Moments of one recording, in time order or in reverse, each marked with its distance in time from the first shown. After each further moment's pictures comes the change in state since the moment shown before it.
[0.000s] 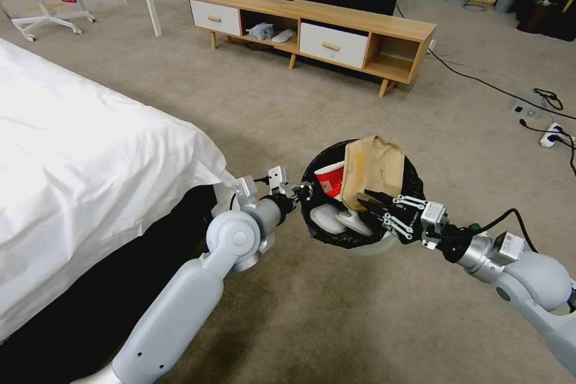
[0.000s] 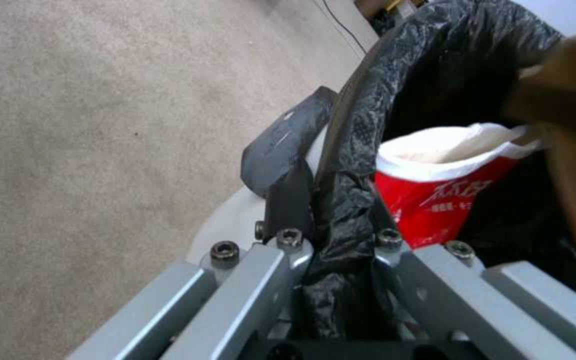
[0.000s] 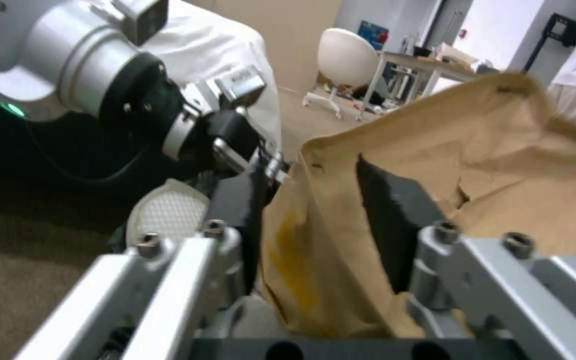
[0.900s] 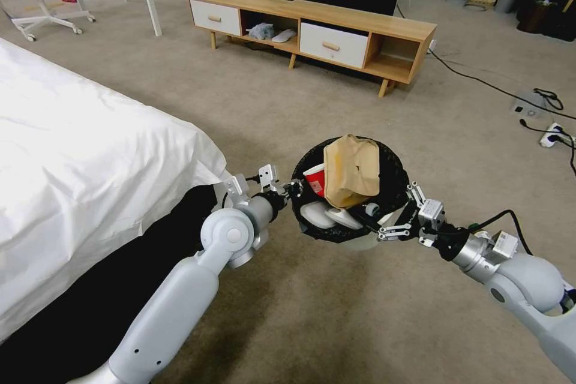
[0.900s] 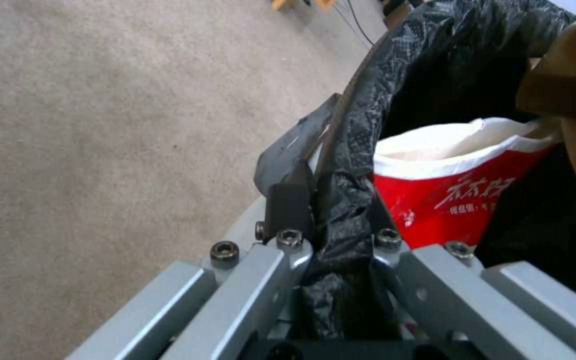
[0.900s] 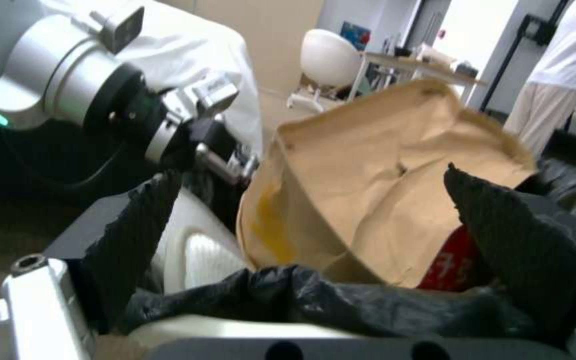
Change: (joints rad) left arm -0.003 0.003 -0.029 0.028 -0.005 -0.019 -0.039; right arm 0.014 0.017 -0.005 -0.002 -0.005 -0.006 0.037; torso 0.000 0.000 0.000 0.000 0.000
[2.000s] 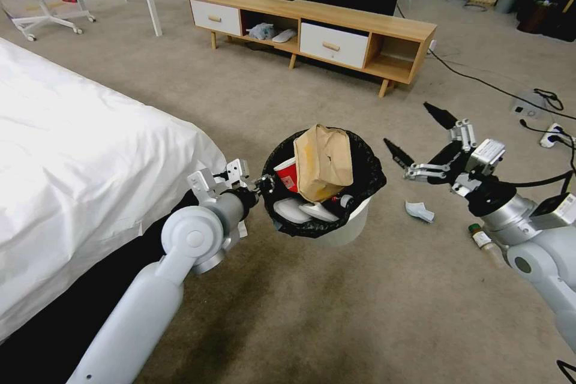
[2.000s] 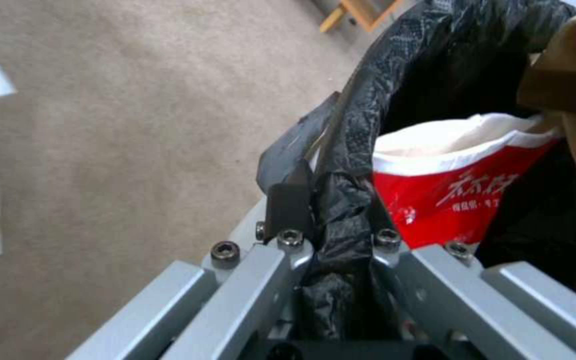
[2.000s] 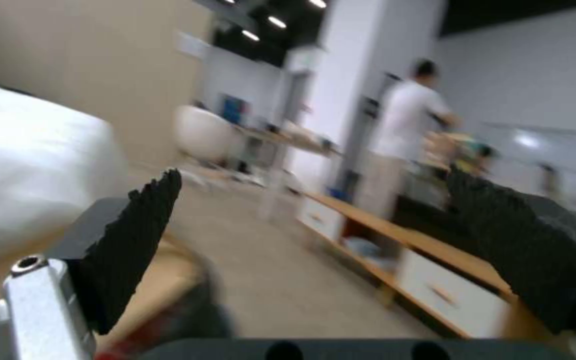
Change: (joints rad) left arm 0.080 0.109 -0.144 -0.248 -0.106 0.107 -0.233; right arm 0.043 0.104 0.206 0.103 0.051 -0.078 0.215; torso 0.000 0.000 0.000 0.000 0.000
